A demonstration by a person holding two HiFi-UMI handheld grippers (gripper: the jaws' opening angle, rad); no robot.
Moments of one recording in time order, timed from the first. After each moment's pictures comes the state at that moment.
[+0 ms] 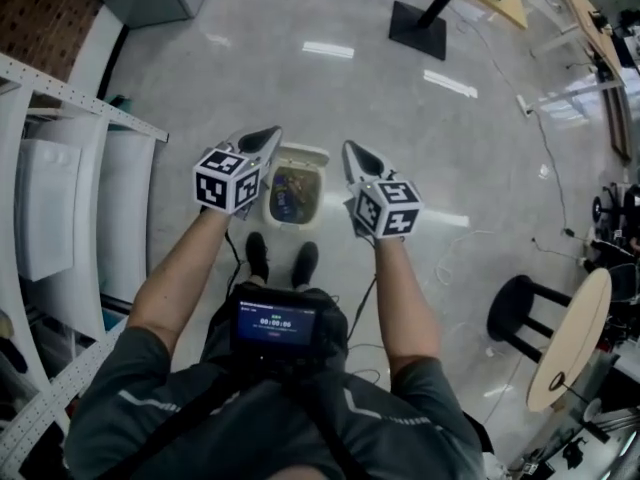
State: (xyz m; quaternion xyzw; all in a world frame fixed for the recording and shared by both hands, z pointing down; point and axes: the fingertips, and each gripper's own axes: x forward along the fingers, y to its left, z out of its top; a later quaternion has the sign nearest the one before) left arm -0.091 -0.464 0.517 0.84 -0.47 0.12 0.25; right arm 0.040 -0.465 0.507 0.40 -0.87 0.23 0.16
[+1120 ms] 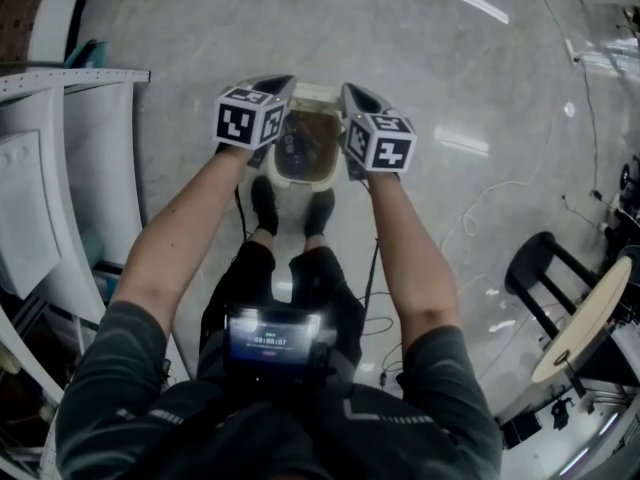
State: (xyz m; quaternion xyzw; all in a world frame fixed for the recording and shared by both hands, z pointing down) left arm -0.091 -0.521 0.755 0.78 -0.45 0.24 0.37; right arm 0.010 -0.529 0.746 0.43 -0.80 0.34 0.24
